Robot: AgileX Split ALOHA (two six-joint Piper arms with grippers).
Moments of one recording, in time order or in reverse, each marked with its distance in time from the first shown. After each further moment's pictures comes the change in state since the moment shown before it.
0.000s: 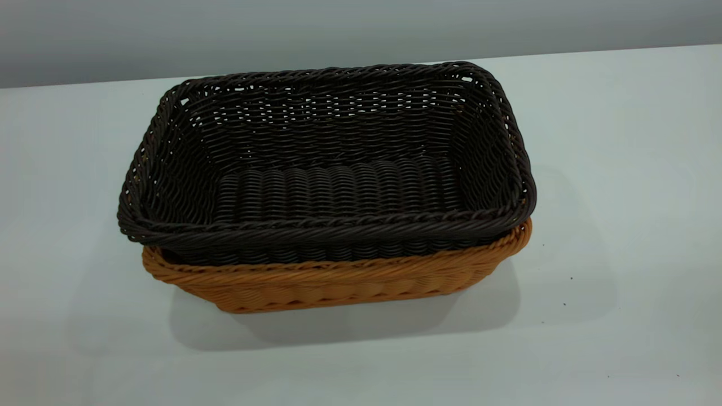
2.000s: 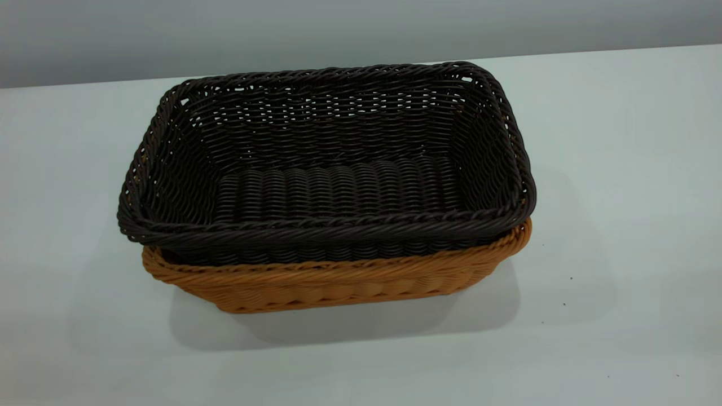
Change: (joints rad) left arm 0.431 -0.049 0.047 -0.007 -0.144 -0.009; right arm -0.310 -0.013 0.004 0.006 -0.008 -0.027
